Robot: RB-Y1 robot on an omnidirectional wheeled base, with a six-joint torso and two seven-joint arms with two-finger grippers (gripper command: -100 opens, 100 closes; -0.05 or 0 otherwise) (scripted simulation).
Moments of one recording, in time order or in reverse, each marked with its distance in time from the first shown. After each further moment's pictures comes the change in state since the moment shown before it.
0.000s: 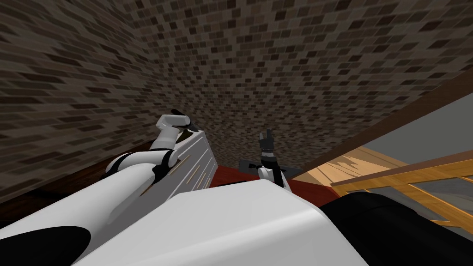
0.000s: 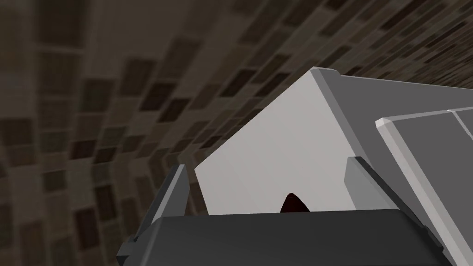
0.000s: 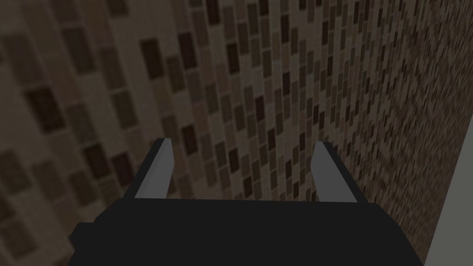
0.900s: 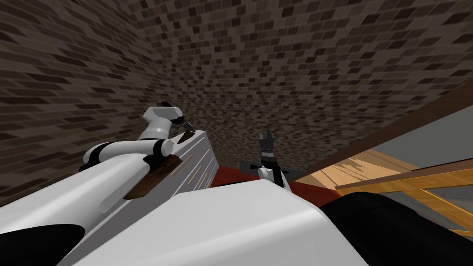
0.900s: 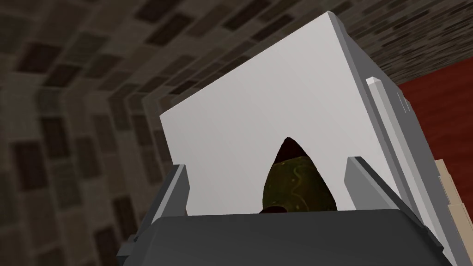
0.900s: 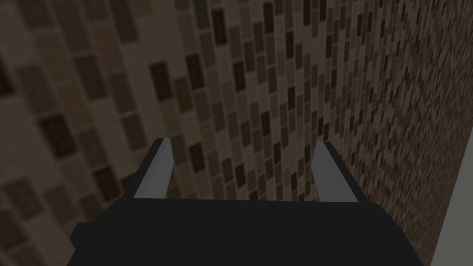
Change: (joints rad) left arm -0.193 0.077 0.052 0.259 0.032 0.181 0.085; right arm 0.000 0.000 0.000 0.000 0.000 0.000 0.000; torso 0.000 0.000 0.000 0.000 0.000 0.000
